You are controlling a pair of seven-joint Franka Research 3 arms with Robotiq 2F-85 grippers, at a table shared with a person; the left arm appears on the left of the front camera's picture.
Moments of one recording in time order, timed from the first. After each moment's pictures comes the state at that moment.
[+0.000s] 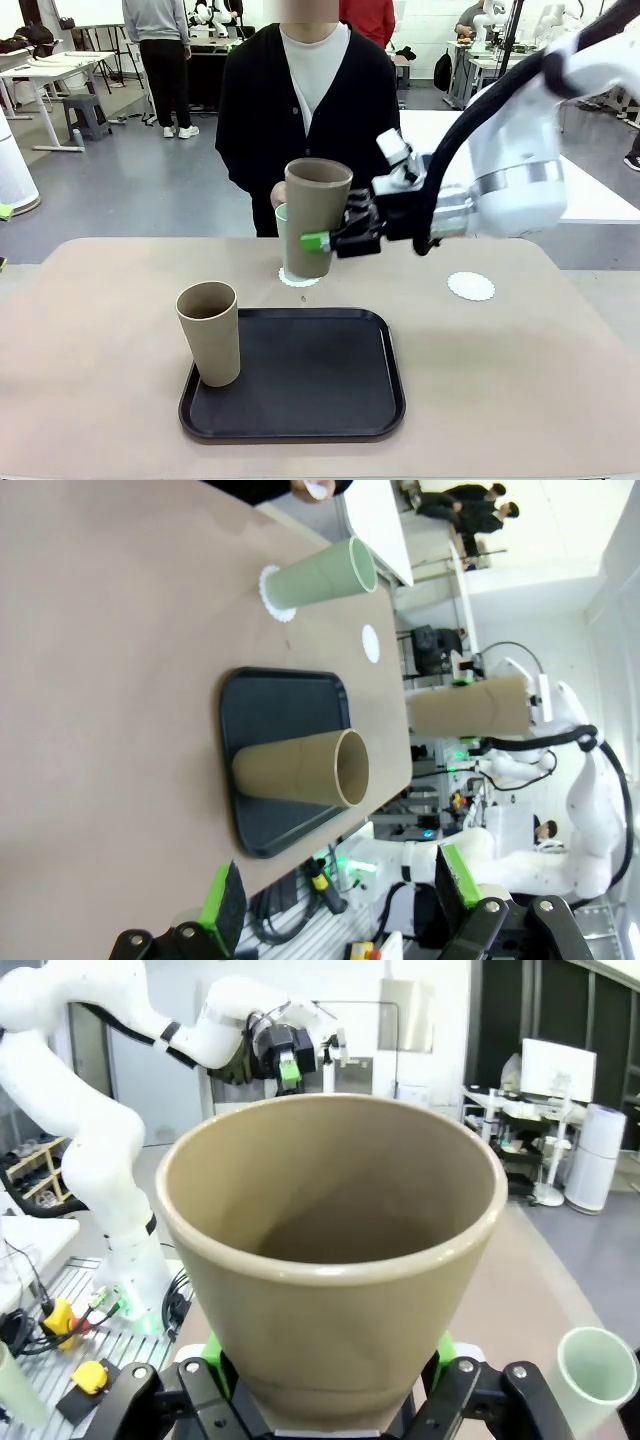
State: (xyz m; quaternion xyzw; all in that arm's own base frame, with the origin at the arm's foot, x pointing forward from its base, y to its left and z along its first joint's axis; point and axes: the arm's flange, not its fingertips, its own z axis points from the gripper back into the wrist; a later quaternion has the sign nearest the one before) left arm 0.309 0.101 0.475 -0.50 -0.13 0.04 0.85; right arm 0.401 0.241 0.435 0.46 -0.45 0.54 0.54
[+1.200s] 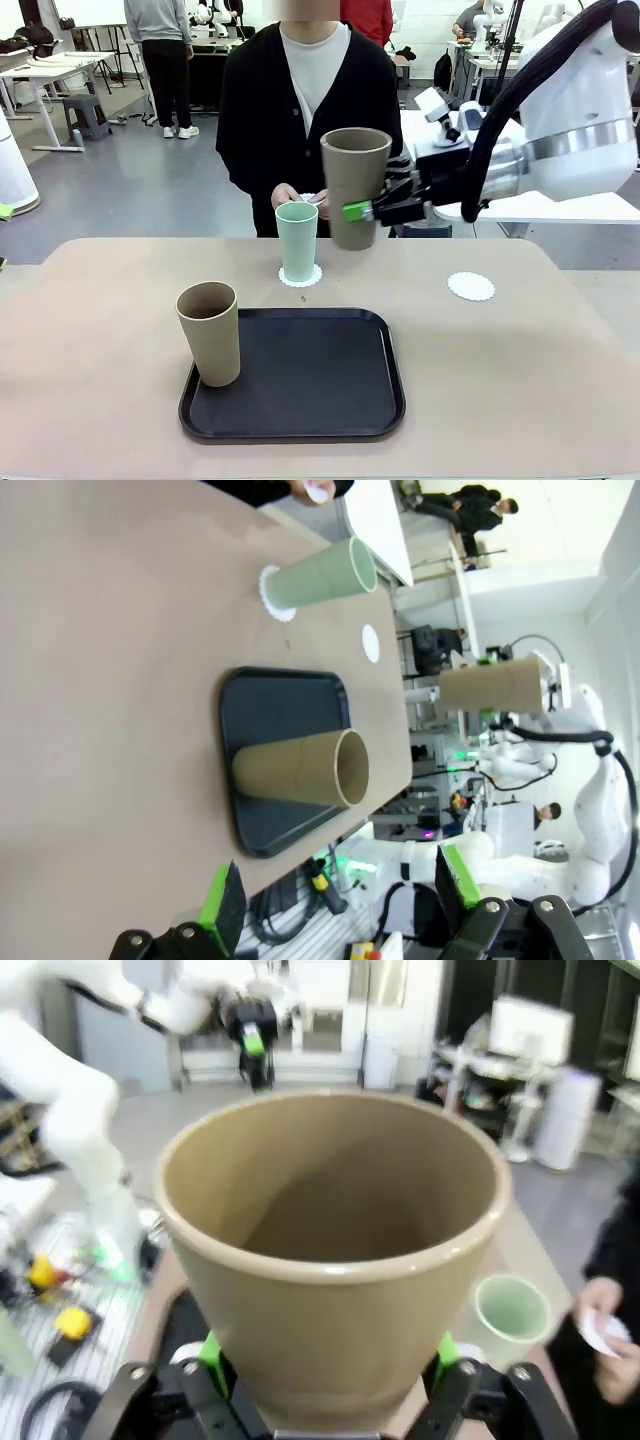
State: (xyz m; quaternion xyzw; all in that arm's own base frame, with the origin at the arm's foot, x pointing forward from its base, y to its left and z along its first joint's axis) left arm 0.309 0.102 0.475 -0.50 -0.13 0.04 0.85; right arm 0.442 0.163 0.477 0.39 -0.44 0.57 0.57
